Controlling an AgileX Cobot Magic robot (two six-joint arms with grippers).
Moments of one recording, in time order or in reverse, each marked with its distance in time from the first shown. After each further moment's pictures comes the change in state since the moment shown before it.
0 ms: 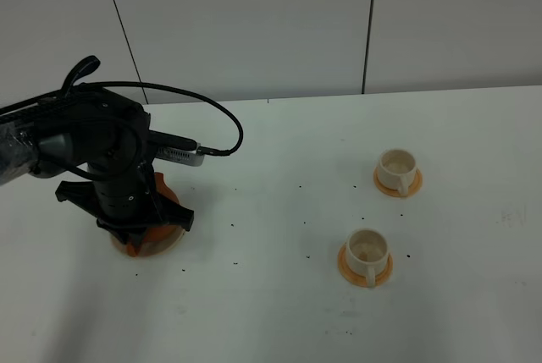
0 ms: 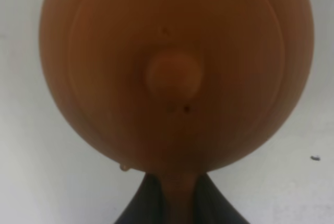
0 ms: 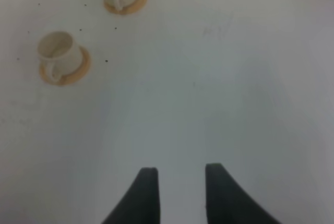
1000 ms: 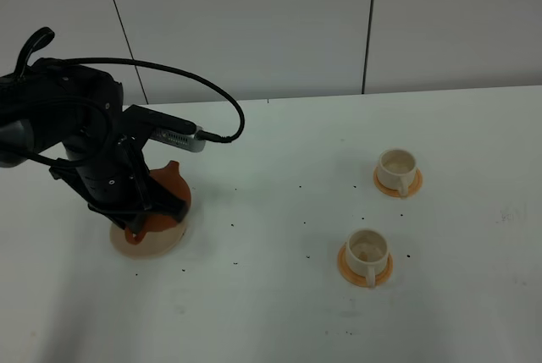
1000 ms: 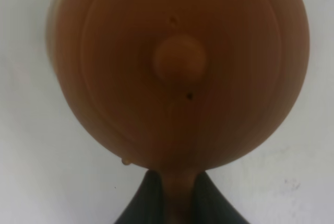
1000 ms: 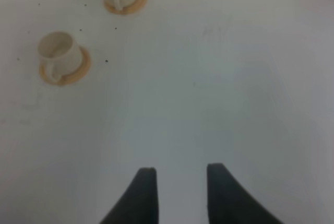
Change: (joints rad) left arm 0.015 -0.109 0.000 -0.106 0.045 0.267; right arm 0.000 0.000 0.000 0.000 0.000 0.000
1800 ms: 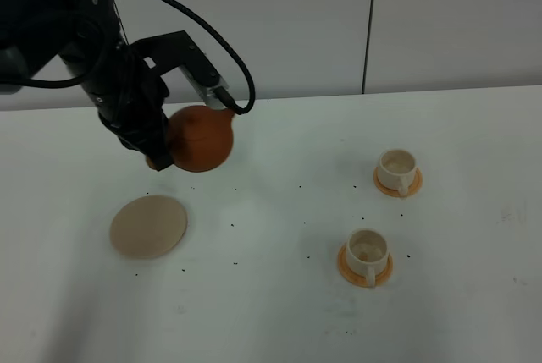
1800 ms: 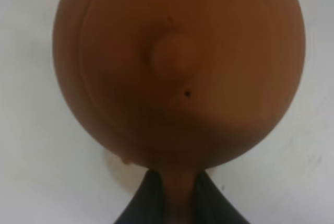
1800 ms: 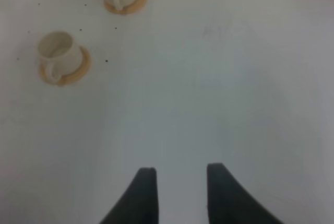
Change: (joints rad) left arm 0.000 0.092 -0.447 -0.144 0.238 0.708; right arm 0.000 0.000 0.000 0.000 0.000 0.000
